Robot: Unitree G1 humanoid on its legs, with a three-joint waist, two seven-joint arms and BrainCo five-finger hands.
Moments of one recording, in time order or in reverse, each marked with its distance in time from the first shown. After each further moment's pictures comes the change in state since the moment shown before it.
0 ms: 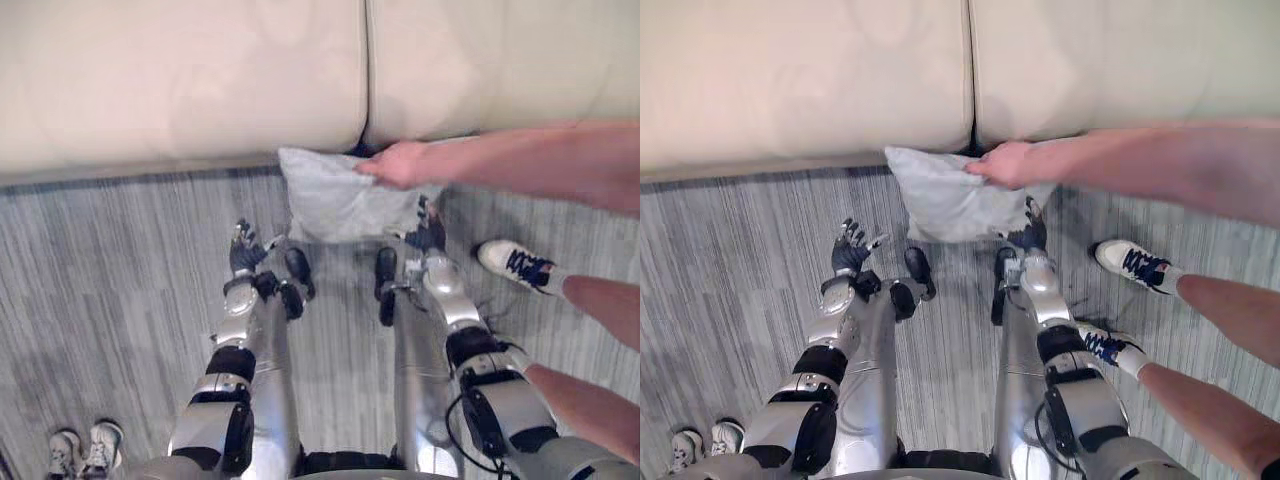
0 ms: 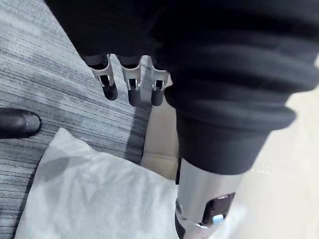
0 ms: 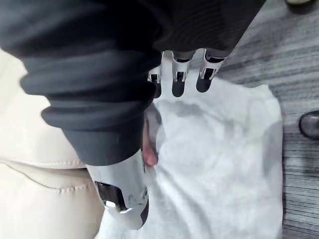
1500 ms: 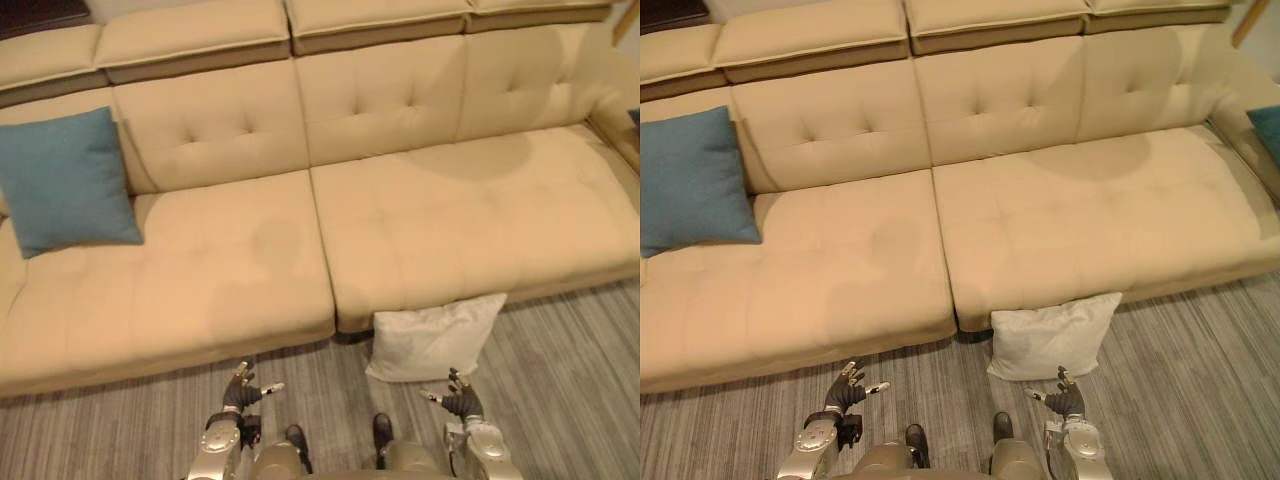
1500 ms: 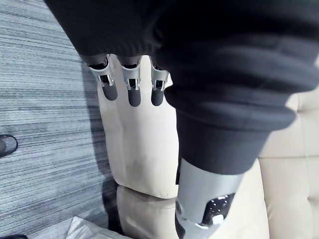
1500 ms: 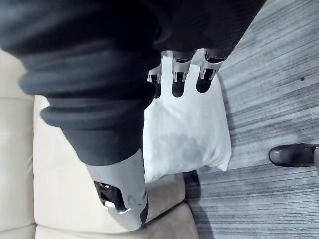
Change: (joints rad) left arm 0.630 0.094 -0.183 0.024 0.183 0.019 -0.159; right arm 0.763 -0.011 -0.127 0.024 -0.011 -0.019 0.182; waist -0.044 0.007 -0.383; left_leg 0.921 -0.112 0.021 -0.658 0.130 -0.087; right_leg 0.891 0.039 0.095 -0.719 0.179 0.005
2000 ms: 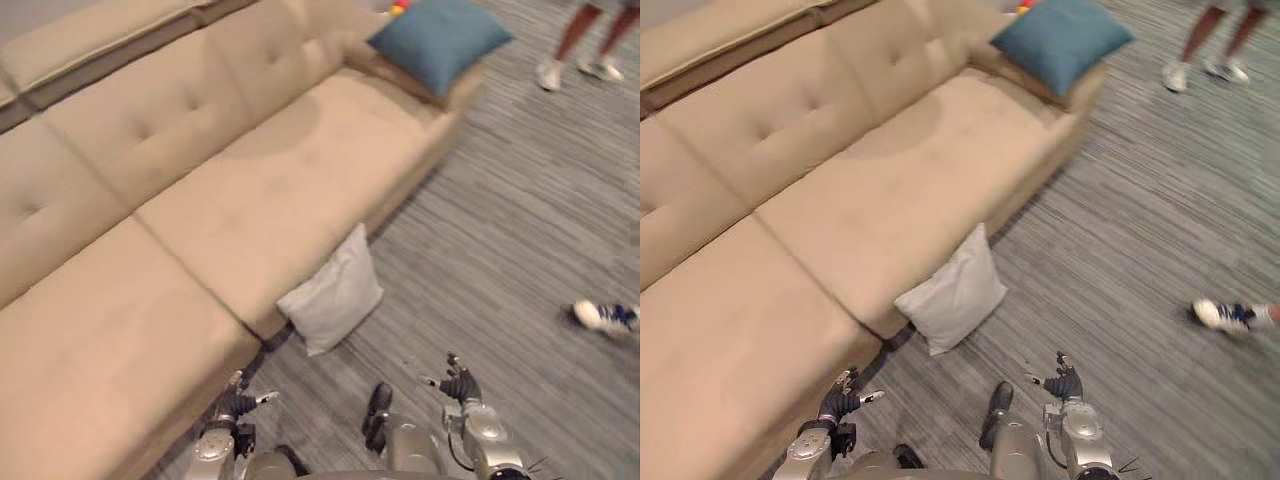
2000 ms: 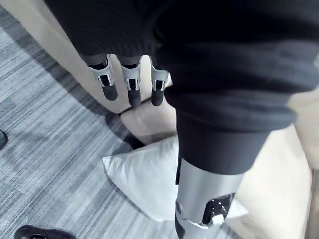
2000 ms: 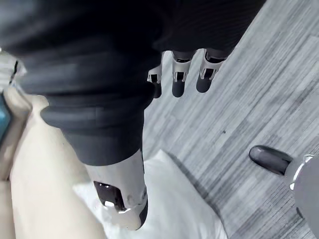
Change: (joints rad) left arm 0.012 0.026 0.003 0.021 0.000 0.012 -0.020; right arm -0.085 -0.025 0.034 0.038 -0.002 0.005 -0.004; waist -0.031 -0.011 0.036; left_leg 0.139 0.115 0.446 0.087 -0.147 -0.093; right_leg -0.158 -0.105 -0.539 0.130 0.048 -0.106
